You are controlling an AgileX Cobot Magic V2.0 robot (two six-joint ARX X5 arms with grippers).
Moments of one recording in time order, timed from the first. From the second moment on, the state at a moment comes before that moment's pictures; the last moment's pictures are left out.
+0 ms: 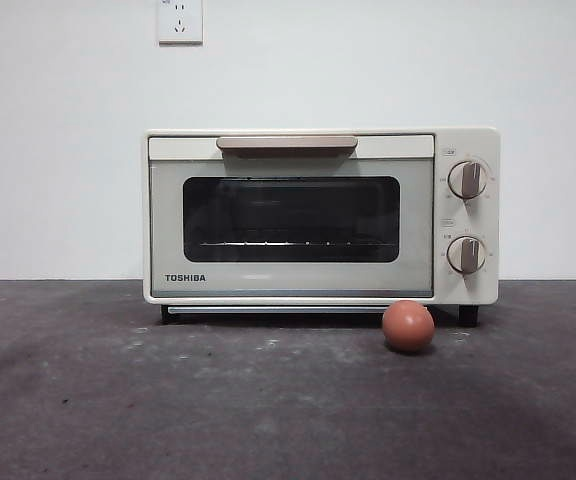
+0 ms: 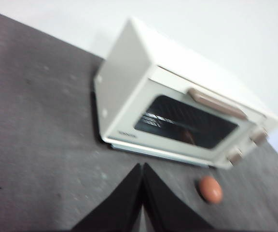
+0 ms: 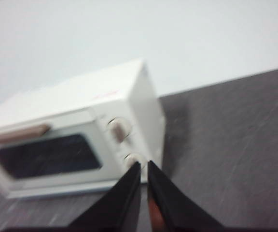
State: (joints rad) left arm 0.05 0.21 0.41 -0.36 0.46 -0.44; right arm -0.03 0.13 0.44 -0.39 -0.24 0.32
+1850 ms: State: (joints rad) left arm -0.05 0.52 0.69 -0.74 0.67 -0.10; right arm 0.19 0.82 0.82 -0.72 -0.53 0.13
